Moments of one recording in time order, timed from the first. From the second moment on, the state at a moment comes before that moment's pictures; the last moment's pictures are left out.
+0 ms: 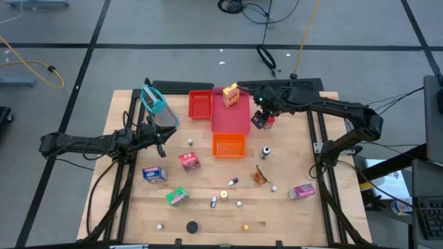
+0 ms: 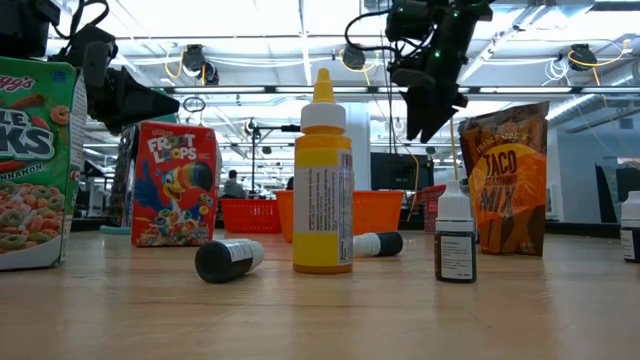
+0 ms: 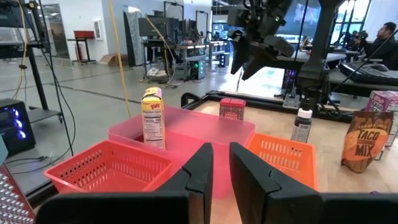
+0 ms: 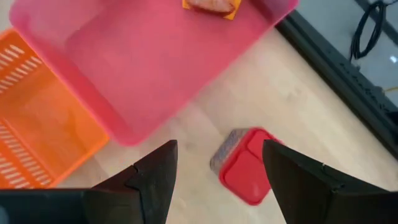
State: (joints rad) left arm 0.03 0.32 0.01 0.33 -0.38 -0.03; right arm -0.41 1.48 1.27 -0.90 0.19 0.28
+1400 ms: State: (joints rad) left arm 0.03 0.32 0.01 0.33 -0.38 -0.02; right arm -0.43 1.46 0.97 -0.69 0.31 0.49
